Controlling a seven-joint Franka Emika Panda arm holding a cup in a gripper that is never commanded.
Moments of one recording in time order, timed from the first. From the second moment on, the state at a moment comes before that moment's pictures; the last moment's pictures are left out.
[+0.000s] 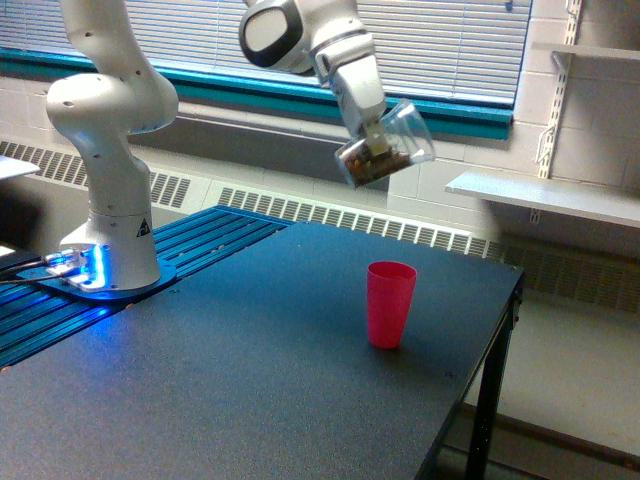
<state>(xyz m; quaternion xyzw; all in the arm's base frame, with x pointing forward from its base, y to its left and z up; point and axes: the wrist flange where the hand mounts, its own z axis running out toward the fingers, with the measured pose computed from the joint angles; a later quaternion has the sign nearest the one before) 0.460 -0.022 0.422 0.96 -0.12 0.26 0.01</state>
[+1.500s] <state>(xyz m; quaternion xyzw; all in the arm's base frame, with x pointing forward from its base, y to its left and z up) 0.424 -0.018 0.324 0.98 -0.03 0.17 0.09</state>
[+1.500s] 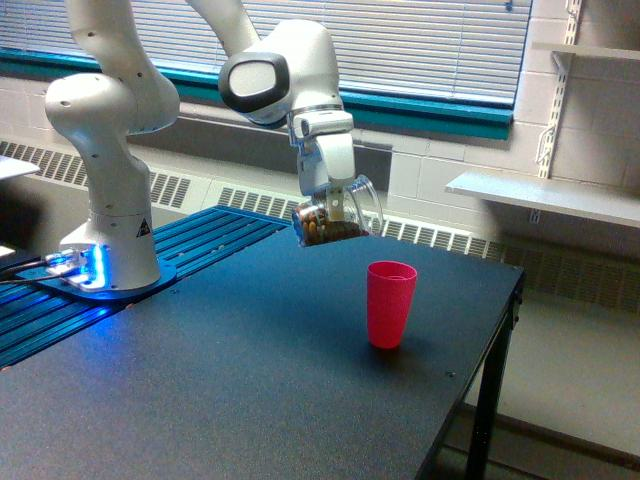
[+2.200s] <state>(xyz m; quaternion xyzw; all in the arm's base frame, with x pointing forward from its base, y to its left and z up) 0.437 -0.004 0.314 0.98 -0.02 0.16 0.12</state>
